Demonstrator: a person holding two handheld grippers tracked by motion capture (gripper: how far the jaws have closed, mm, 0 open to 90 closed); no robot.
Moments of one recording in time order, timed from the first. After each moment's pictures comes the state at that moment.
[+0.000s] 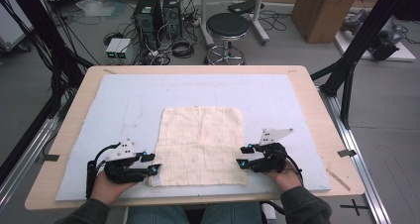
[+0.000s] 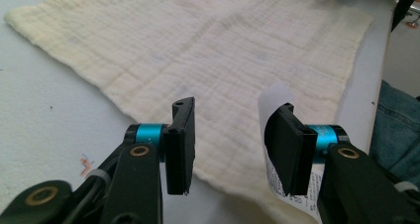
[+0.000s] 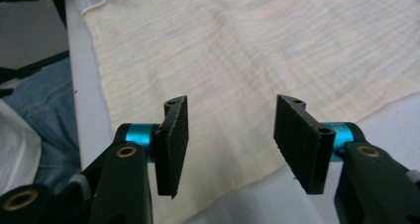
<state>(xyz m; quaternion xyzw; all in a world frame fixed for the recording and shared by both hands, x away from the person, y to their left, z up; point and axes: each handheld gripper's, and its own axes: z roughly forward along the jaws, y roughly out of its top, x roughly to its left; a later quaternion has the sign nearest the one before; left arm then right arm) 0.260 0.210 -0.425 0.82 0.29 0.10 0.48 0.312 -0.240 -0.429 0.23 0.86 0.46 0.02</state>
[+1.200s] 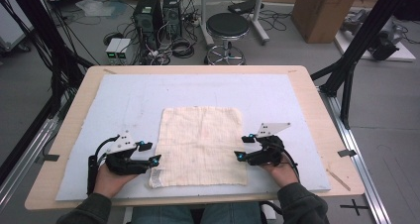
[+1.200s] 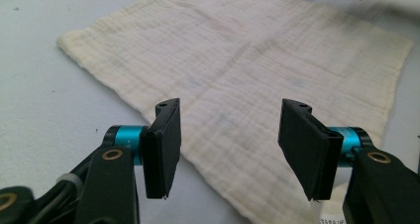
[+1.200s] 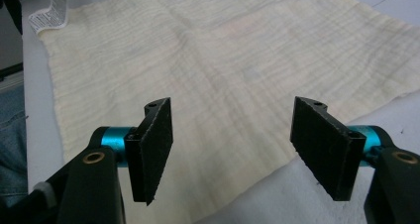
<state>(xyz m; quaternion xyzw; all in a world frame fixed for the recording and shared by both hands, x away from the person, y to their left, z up) 0.276 0.208 -0.420 0.81 0.31 0.14 0.48 0.328 -0.233 -0.425 0.25 0.85 0.46 0.07</state>
